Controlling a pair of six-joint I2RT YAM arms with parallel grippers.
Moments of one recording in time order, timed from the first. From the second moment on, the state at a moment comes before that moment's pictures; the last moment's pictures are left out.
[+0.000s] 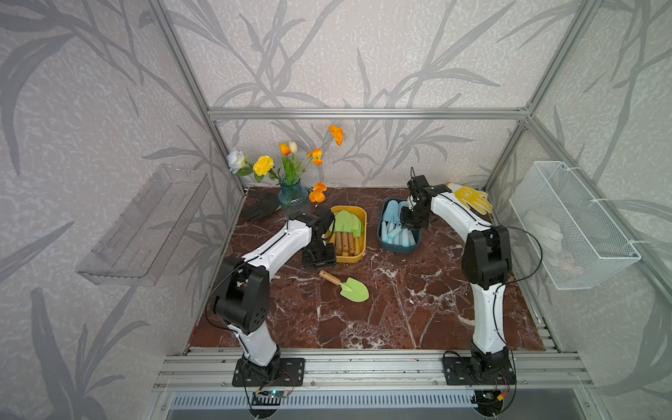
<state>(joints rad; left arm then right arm) -0.40 1.72 1.35 -1.14 0.15 -0.52 0.28 2.19 1.92 -1.00 -0.15 0.45</state>
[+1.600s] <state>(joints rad) -0.40 1.79 1.33 -1.06 0.22 -0.34 0.27 1.61 1.42 -0.94 0.05 0.46</state>
